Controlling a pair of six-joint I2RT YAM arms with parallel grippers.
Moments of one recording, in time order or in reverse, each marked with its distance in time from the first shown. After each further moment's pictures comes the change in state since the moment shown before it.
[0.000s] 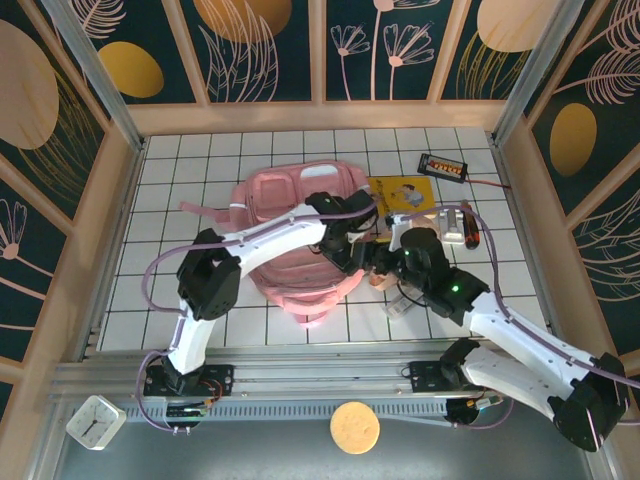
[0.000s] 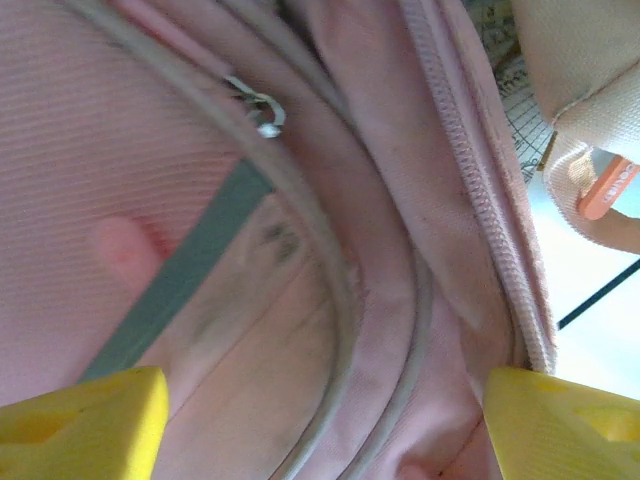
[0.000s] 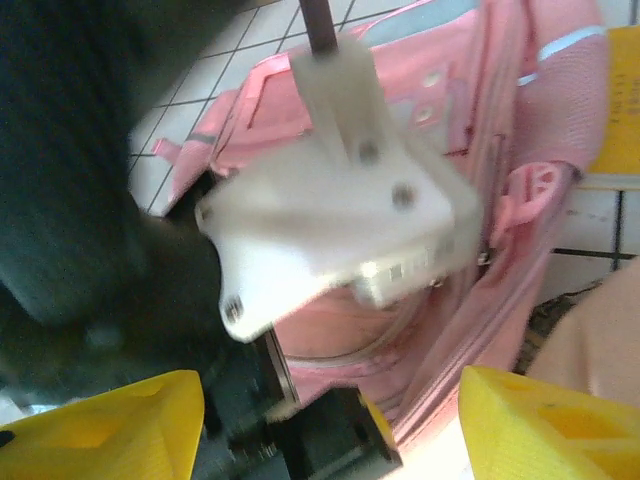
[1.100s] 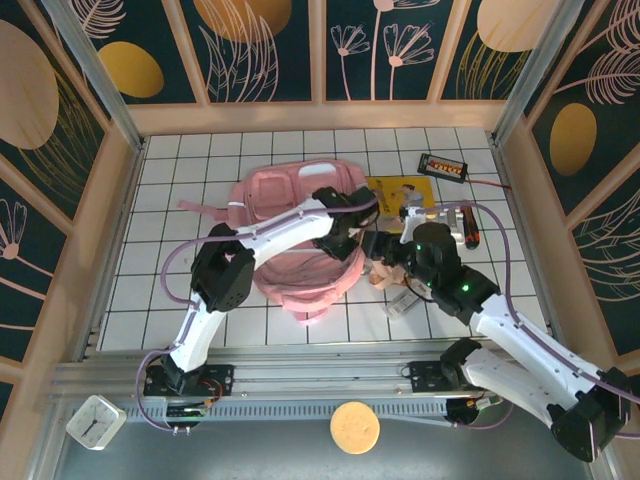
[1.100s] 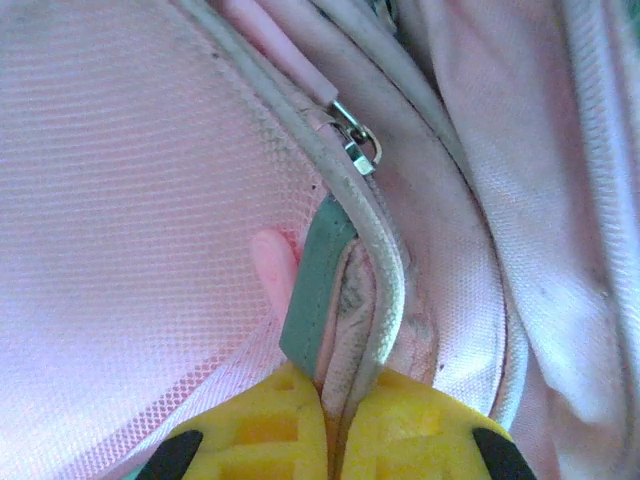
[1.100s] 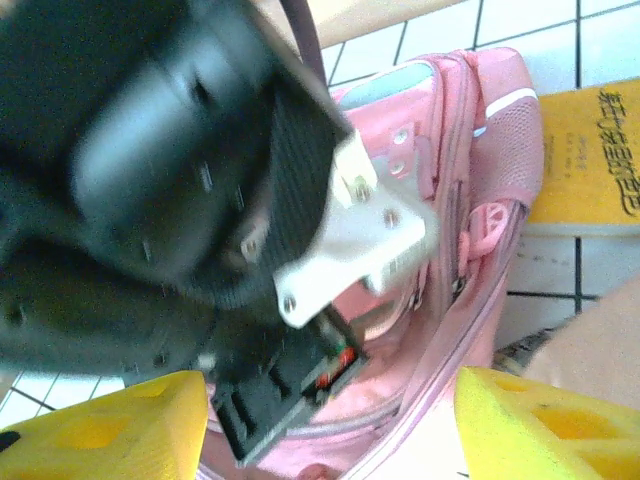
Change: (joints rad) left arm 0.077 0.092 0.176 -0.086 -0.043 -0.085; right arm -0.048 -0.006 0.069 -0.021 -0.011 -0.006
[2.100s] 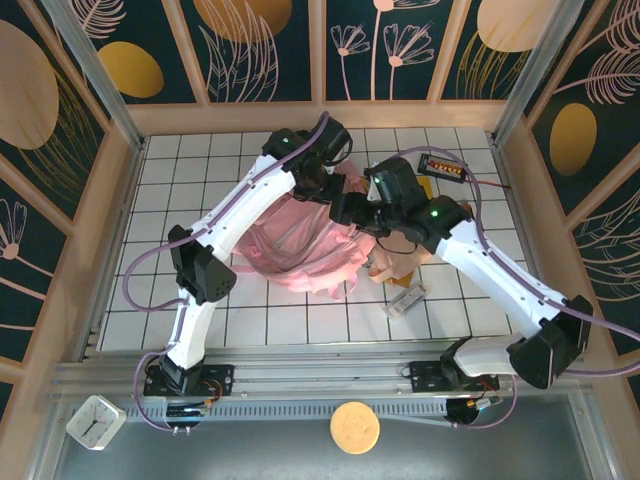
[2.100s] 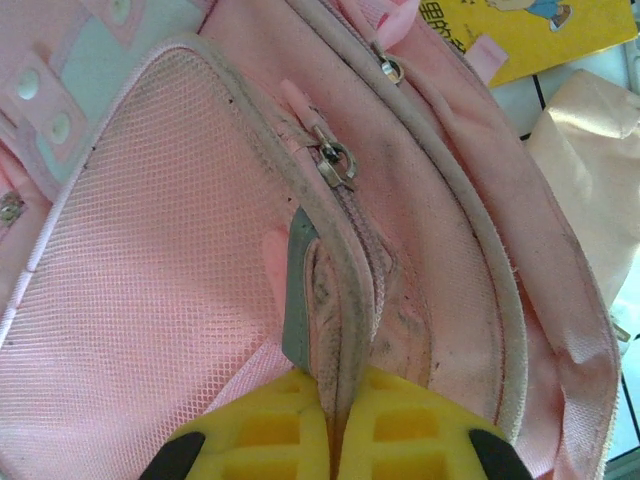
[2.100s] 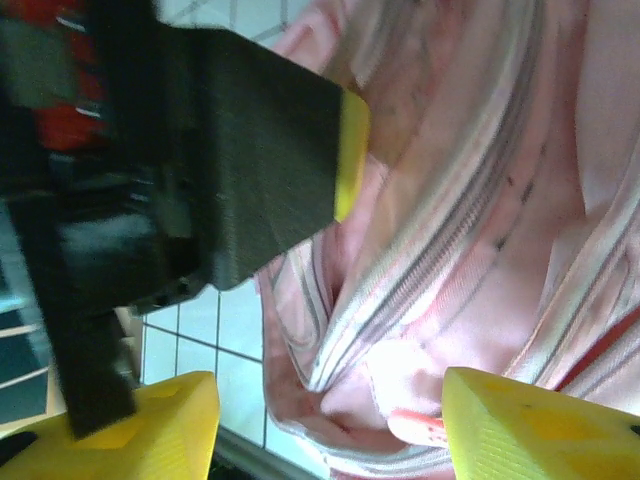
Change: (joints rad) left arm 0.120 -0.039 0.388 -0.201 0.119 -0.205; right arm 0.011 0.466 0.609 -0.489 -0.236 0.280
